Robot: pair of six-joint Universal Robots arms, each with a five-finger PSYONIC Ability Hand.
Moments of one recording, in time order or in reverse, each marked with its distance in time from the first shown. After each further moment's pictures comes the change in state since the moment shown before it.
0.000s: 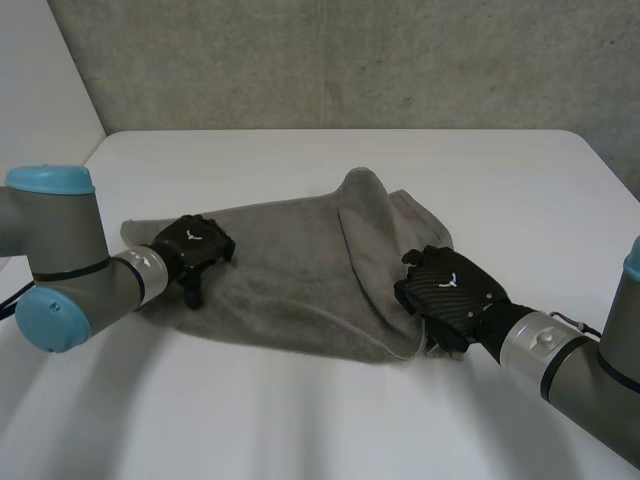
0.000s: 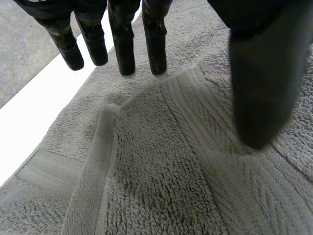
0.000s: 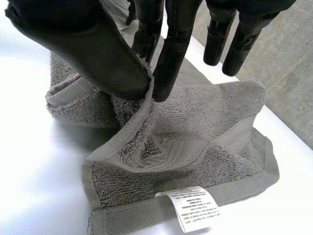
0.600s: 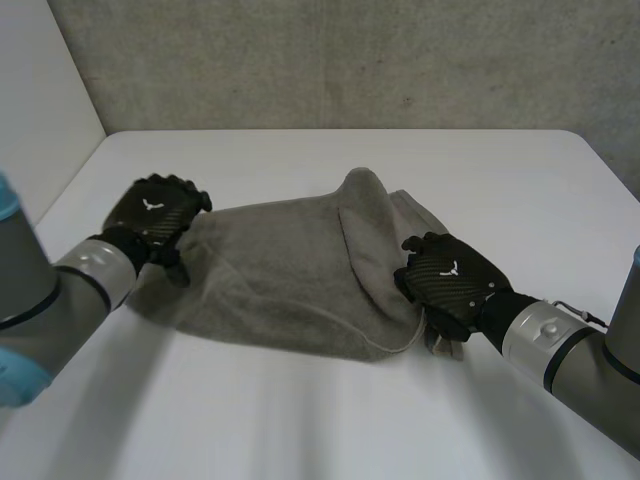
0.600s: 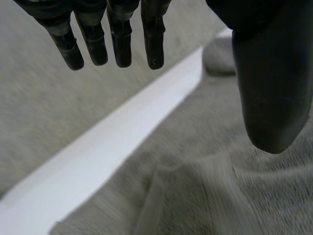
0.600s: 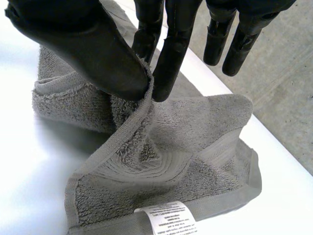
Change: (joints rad) left arm -0.010 0.399 -0.379 0.263 -0.092 -0.266; right arm 0.003 -0.032 -0.016 0.000 -0.003 0.001; left_hand -0.103 -0.142 0.000 0.000 -0.188; right_hand 0.000 0.000 0.000 0.000 0.000
